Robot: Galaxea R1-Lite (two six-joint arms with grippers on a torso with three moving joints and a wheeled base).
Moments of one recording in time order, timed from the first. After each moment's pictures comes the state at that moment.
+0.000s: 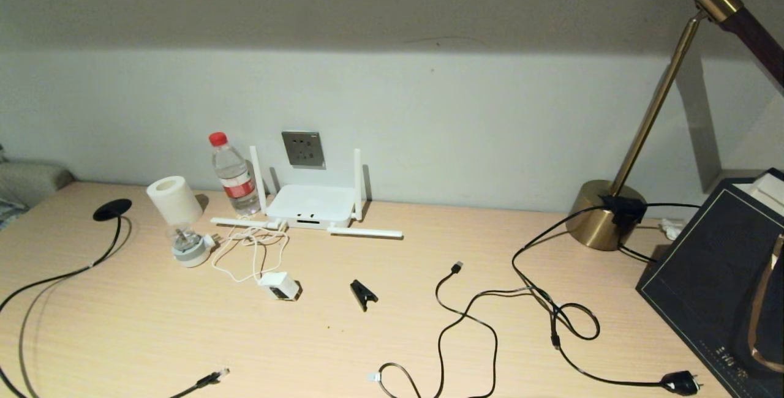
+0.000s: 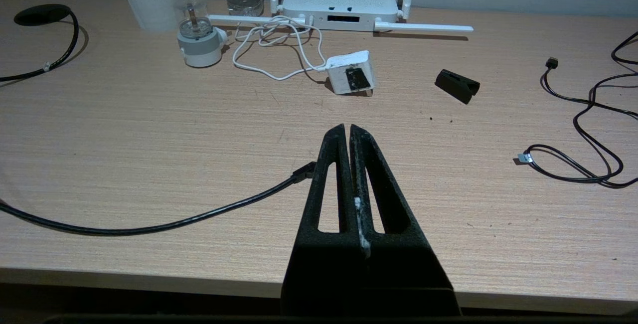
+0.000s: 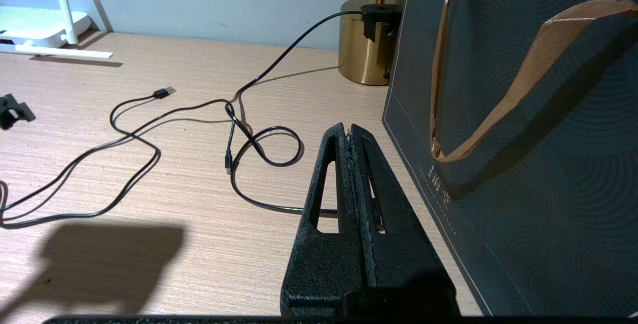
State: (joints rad) left arm -0.01 0.00 0.00 -0.04 0.00 -0.03; right arm 0.00 0.00 0.00 -0.09 0.01 -0.01
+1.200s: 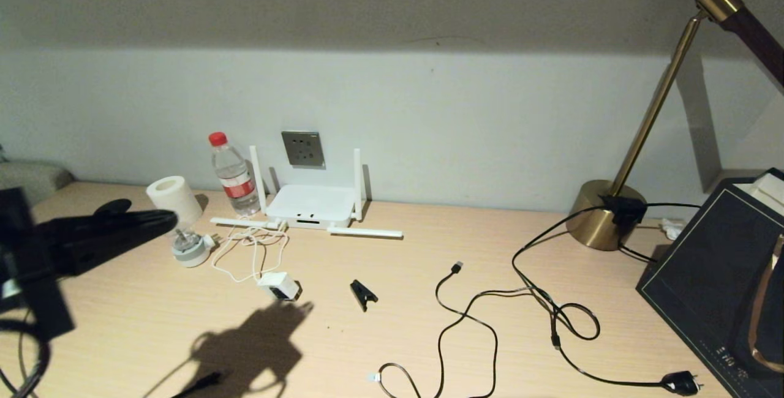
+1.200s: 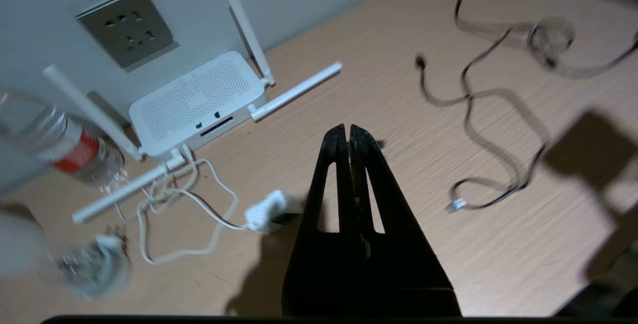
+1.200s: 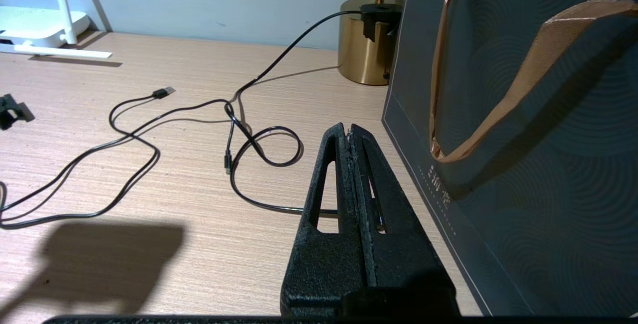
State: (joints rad) left arm -0.05 1.09 -0.80 -0.05 -0.50 0.34; right arm 0.00 0.00 0.00 -0.09 0.01 -0.01
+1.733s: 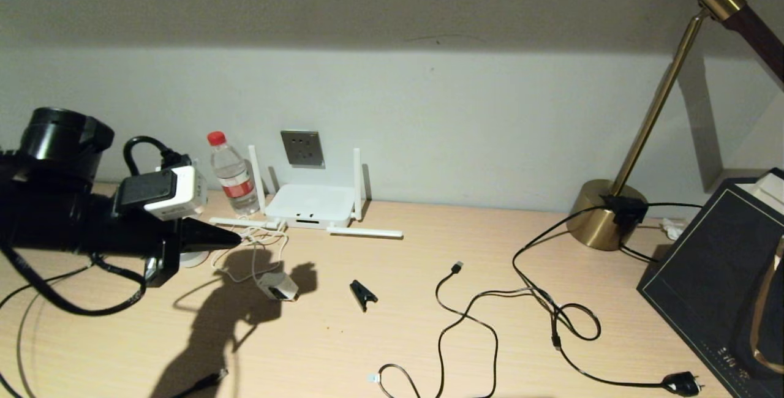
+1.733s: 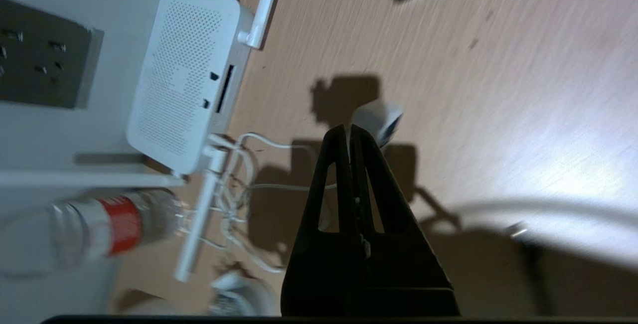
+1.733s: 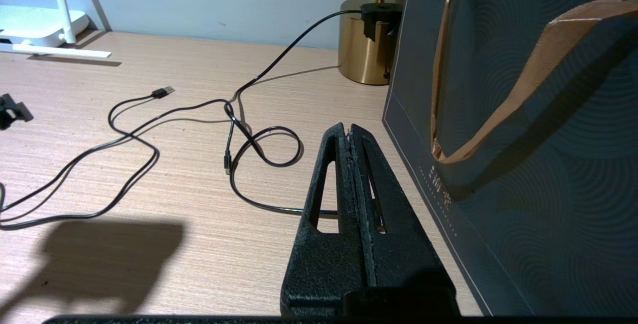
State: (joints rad) left arm 0.06 1.64 -1.19 0.39 -0.60 1.33; right arm 0.00 0.00 0.00 -0.09 0.01 -0.01
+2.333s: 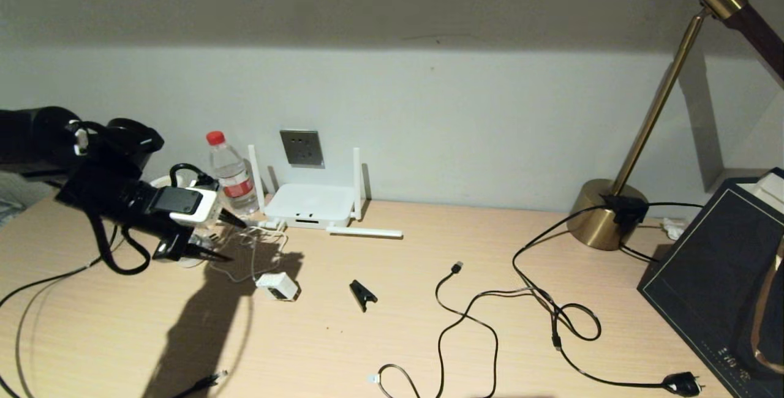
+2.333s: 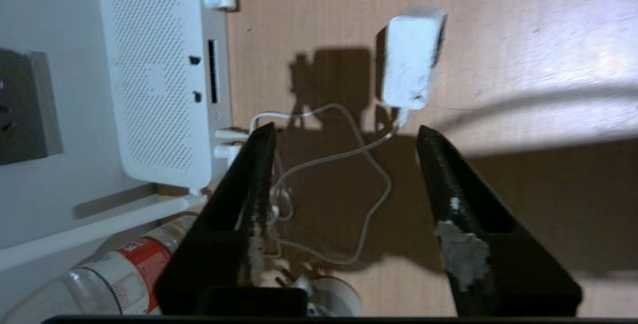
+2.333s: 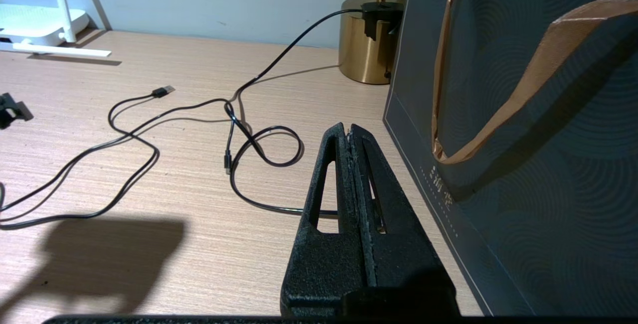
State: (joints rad) left arm 0.12 1.99 -1.65 0.78 -0.58 1.83; right arm 0.00 0.00 0.00 -0.09 0.01 -0.01
